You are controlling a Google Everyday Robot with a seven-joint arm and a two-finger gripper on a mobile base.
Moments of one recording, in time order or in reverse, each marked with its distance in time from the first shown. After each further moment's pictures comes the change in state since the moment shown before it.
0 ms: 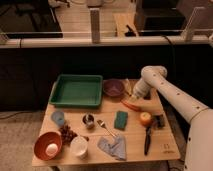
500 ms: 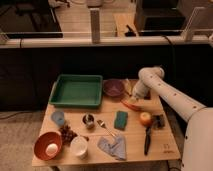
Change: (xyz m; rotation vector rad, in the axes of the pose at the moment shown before) arm 0.002 0.002 0.009 0.009 0.046 -0.035
